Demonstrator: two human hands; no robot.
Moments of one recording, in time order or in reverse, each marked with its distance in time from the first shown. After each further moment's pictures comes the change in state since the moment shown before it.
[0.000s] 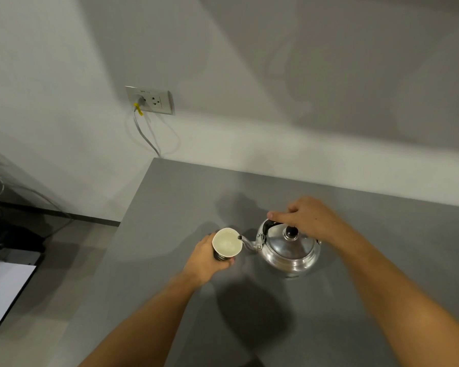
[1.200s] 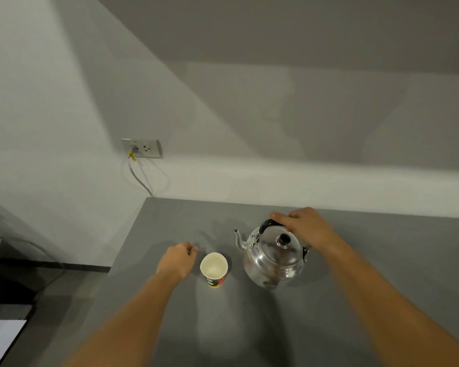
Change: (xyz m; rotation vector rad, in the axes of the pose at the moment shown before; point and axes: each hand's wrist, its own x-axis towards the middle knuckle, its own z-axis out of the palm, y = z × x) left_hand 0.008 0.061 -0.062 0.427 0.095 -0.197; right_hand -0.028 0.034 -0.034 0.310 0.232 0.029
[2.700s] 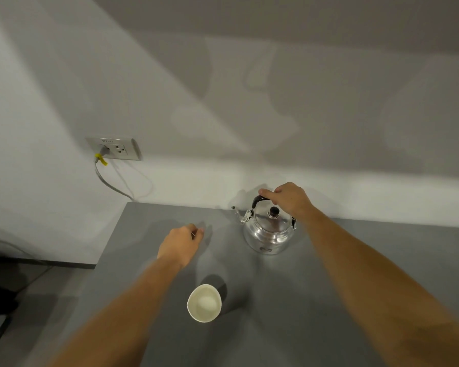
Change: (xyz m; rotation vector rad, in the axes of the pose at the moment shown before) left_hand 0.112 0.051 -0.004 0.050 0.028 0.105; right_hand 0.206 0.011 0.034 -0.140 0.008 0.068
